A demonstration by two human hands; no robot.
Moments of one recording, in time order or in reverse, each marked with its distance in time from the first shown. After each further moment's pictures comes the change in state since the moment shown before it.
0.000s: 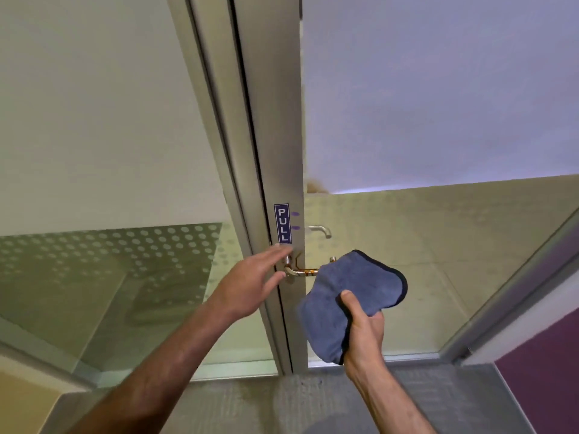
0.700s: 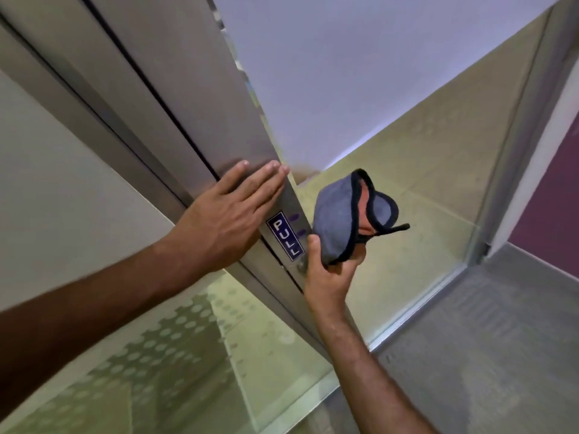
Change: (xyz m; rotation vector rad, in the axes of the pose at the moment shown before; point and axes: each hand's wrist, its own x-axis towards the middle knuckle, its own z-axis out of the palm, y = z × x) left_hand 0.163 -0.060 -0.095 1.325 -0.008 0.888; right_hand 0.072 0.065 0.190 0.169 0.486 -0.691
